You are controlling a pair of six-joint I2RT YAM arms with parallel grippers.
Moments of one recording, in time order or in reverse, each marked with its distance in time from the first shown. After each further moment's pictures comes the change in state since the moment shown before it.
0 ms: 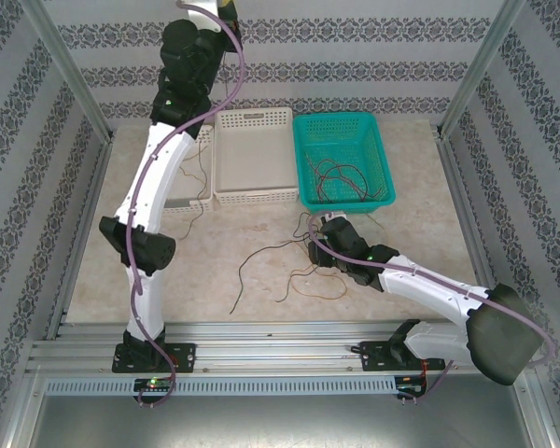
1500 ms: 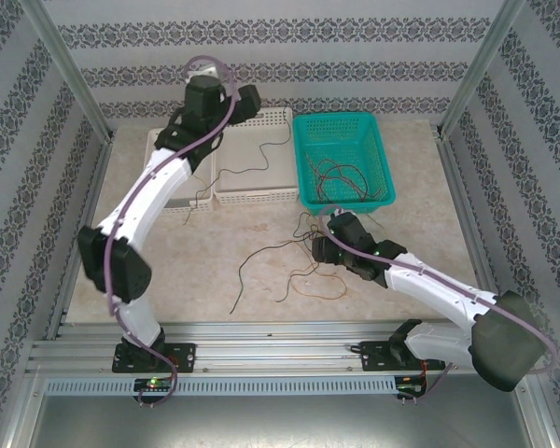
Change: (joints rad) left arm -0.023 -0.365 -0.773 -0.233 -0.026 -0.491; right arm -0.072 -0.023 0.048 -0.123 -0.033 0.058
